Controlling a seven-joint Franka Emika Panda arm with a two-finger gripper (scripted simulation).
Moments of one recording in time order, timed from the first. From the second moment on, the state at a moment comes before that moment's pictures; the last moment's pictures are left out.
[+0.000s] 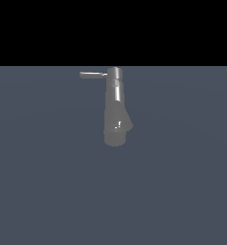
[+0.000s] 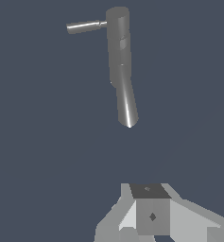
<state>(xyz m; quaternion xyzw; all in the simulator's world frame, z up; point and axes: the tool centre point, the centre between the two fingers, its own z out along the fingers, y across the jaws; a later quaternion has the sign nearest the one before) -0.214 0.007 0.482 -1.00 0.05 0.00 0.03</state>
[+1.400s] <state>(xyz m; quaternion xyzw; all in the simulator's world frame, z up) -0.023 0.028 0.380 -0.90 0.42 0.10 0.08</state>
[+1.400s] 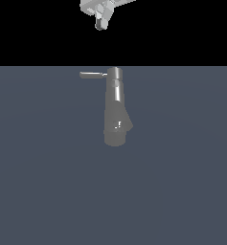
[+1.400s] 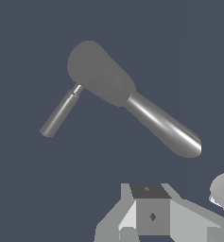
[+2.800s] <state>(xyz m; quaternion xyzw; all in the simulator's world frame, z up) 0.104 0.058 0.271 -0.74 0.67 0.05 0.00</state>
